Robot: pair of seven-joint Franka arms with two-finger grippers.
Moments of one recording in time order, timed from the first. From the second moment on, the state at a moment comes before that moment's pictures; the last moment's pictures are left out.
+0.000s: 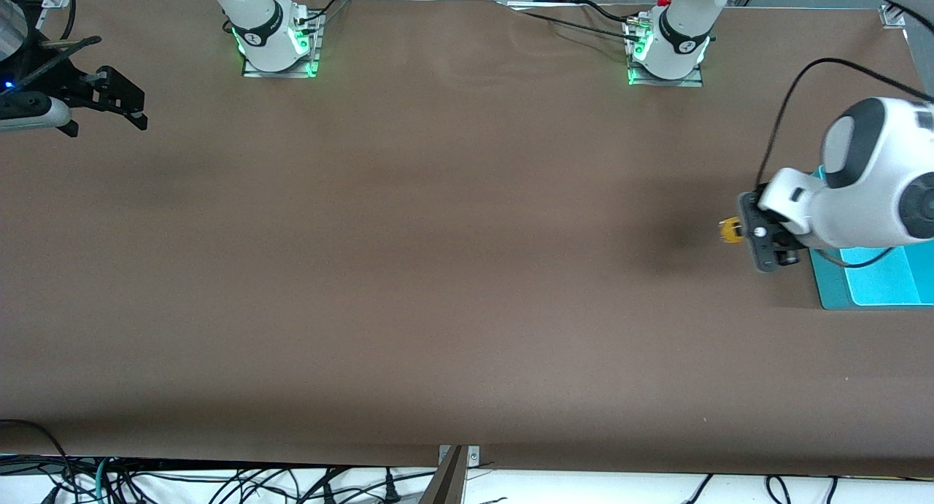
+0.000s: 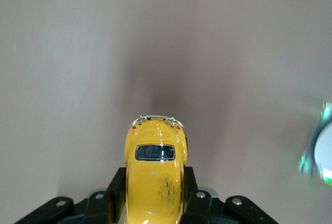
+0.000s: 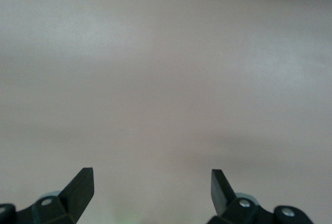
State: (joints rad) left arm 0.41 0.36 -0.46 -1.60 0.21 1.62 1.25; right arm 0.09 -0.10 -0.01 -1.66 -0.03 1.57 -0.07
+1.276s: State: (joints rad) left arm 0.91 0.63 -0.45 -1.57 0.49 1.85 1.85; right arm 0.09 -0.10 -0.01 -1.65 -0.03 1.57 -0.07
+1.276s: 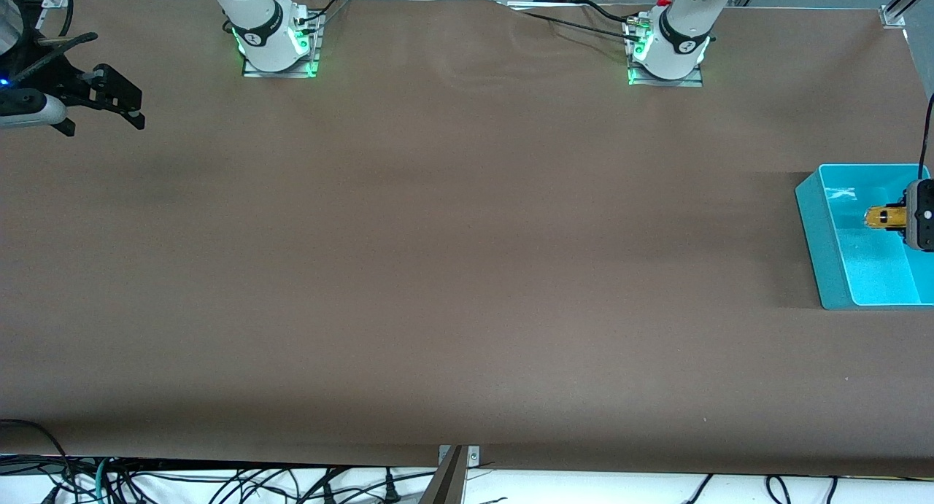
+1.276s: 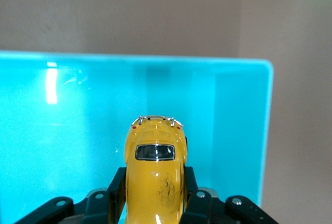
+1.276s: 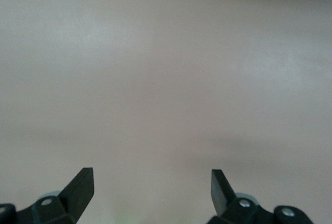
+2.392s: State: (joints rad) left arm 1.00 0.79 -0.46 -1.56 0.51 1.96 1.91; right arm 0.10 -0.10 -0.04 -1.65 -0.03 1.57 -0.01
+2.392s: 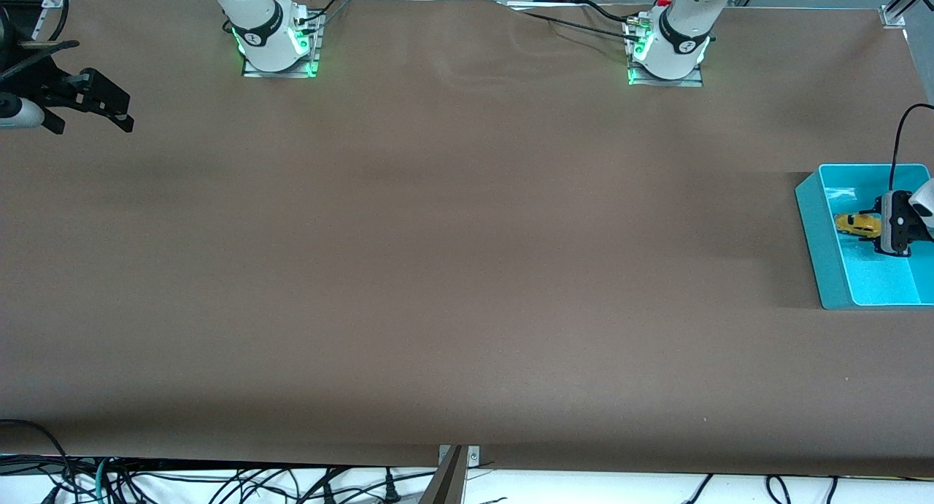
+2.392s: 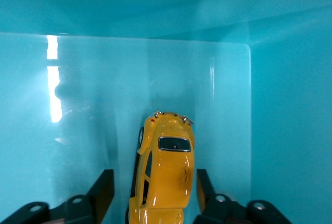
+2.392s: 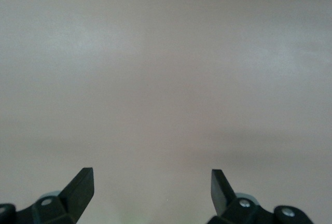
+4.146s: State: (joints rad) left arm 0.72 0.59 -0.73 -1.28 0.36 1.35 1.24; right arm 0.10 -0.10 -0.04 -1.65 -0.03 1.57 -0.01
